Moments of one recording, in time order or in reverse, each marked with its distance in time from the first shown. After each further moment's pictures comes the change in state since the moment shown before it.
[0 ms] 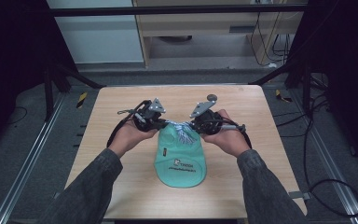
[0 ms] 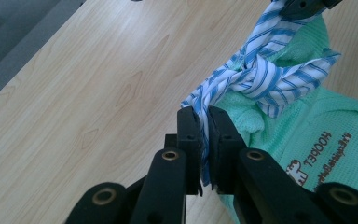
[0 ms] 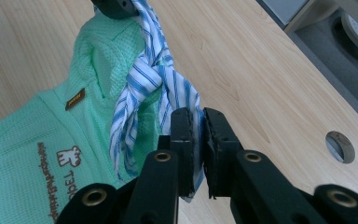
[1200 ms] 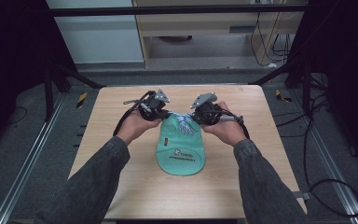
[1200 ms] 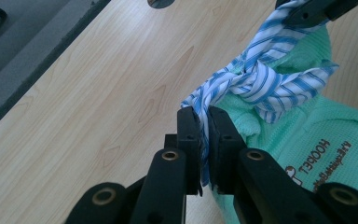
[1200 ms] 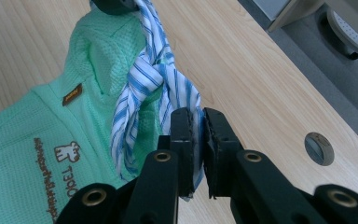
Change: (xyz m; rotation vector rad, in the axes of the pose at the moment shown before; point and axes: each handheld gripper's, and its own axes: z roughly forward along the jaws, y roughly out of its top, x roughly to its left) left arm 0.023 0.019 0.021 0.012 0.027 -0.011; right arm -0.029 0.003 0.019 0.015 -0.039 0.014
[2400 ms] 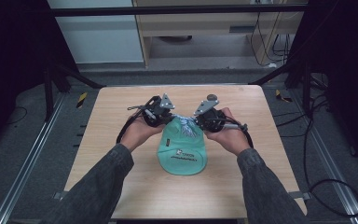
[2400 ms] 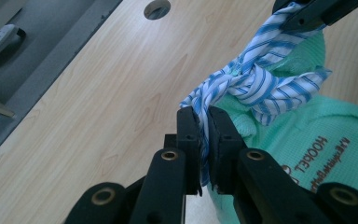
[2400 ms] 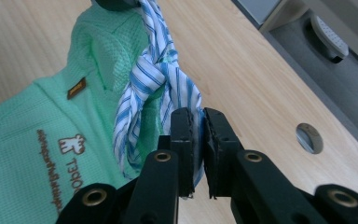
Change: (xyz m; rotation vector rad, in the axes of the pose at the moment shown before) left arm -0.023 0.005 0.000 -0.036 0.060 0.047; right arm 0.012 -0.015 -0.011 -0.023 -0.051 -0.011
